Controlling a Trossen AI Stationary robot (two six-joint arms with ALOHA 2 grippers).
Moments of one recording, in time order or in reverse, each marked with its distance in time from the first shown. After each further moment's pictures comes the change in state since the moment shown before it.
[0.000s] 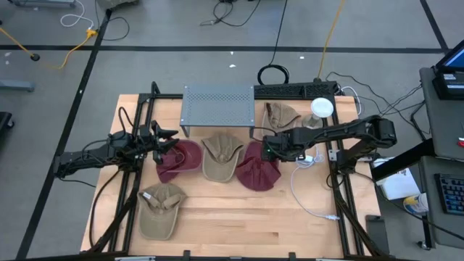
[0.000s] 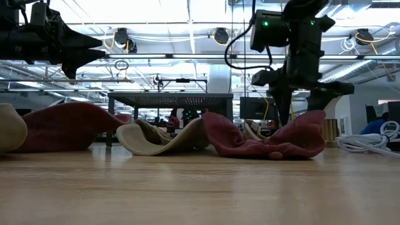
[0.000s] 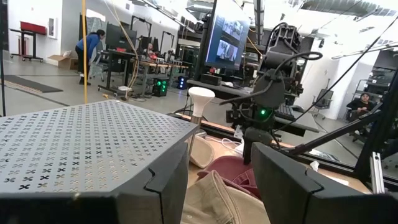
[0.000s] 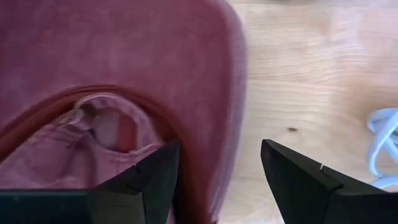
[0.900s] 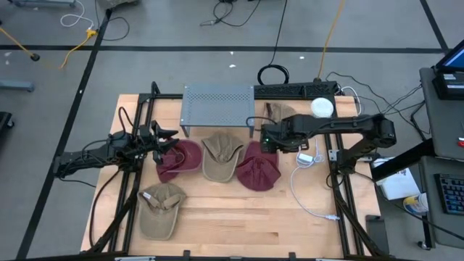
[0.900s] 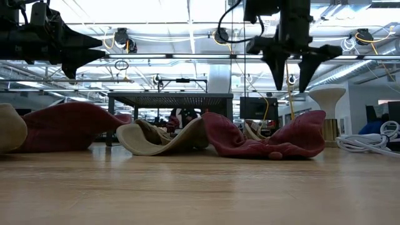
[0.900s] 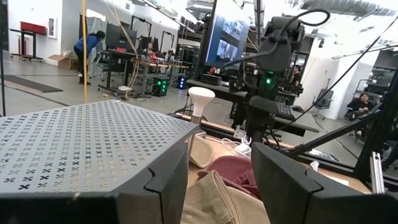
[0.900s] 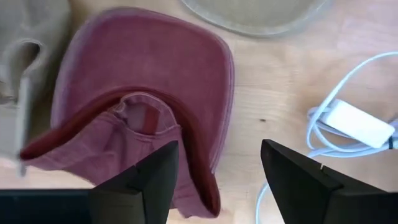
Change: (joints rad) left arm 0.000 0.000 0.000 0.000 0.000 0.000; right arm -0.027 0.000 0.305 -0.361 0.025 -0.070
